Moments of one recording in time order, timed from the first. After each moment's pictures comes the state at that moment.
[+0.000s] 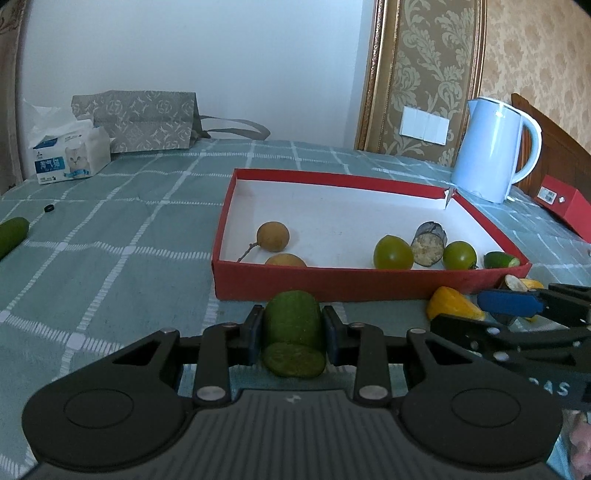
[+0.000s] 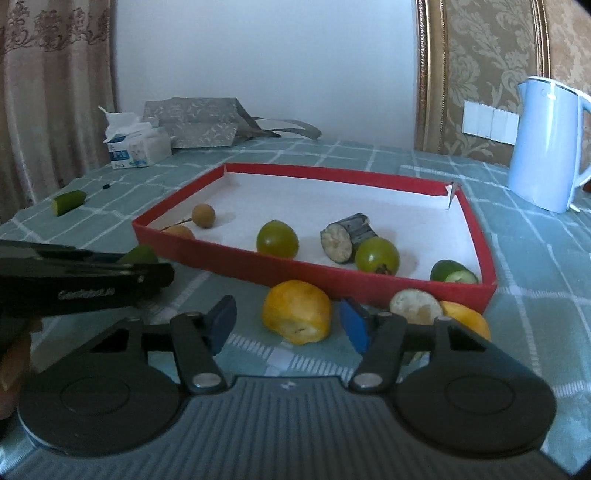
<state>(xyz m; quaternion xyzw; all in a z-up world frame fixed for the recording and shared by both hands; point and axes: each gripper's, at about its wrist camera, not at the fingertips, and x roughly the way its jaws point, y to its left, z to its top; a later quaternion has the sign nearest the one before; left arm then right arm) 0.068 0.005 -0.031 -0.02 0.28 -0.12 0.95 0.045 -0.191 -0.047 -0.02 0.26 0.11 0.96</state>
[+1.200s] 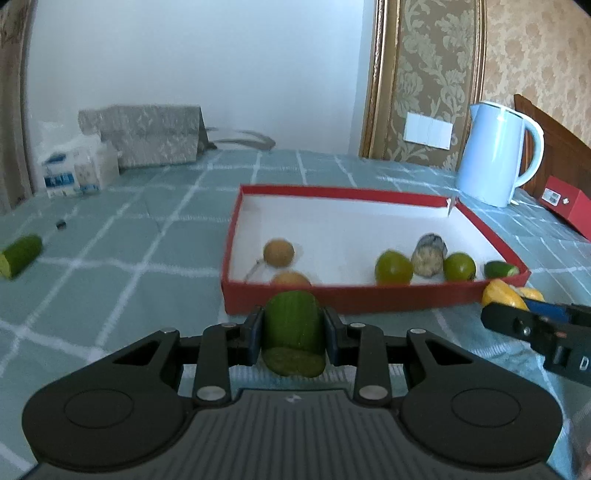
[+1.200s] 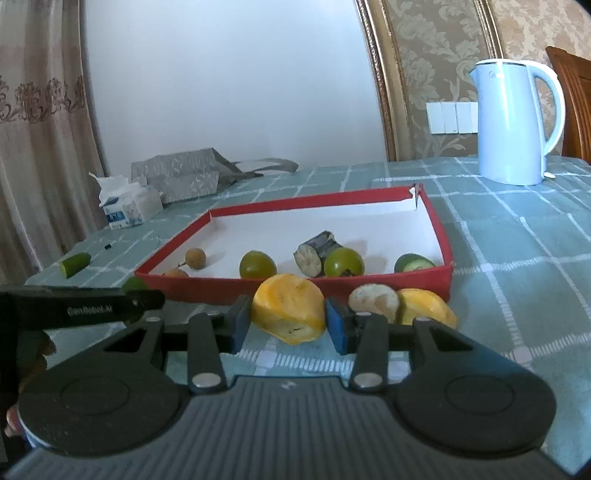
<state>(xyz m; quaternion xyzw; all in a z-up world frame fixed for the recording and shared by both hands) 0.062 0.002 -0.012 0.00 0.27 -0.10 0.96 0.013 -0.230 -0.042 0.08 0.20 0.10 0.97</state>
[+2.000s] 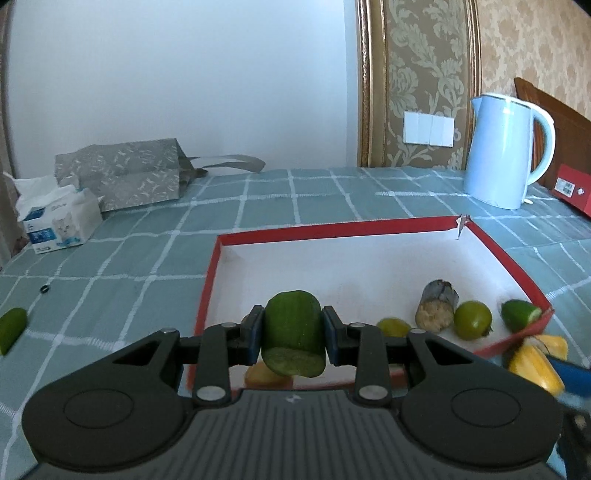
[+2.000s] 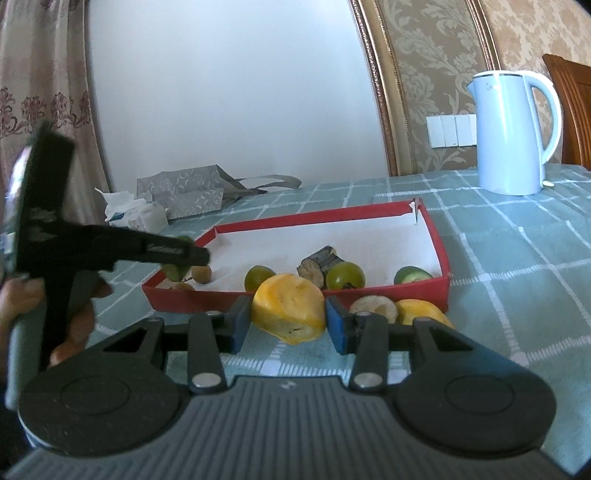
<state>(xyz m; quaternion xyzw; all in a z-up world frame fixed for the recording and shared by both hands) 0.123 -0.040 0.009 0.05 0.27 -0.09 0.96 0.003 -0.233 -0.039 0.08 0.17 0.11 0.98</state>
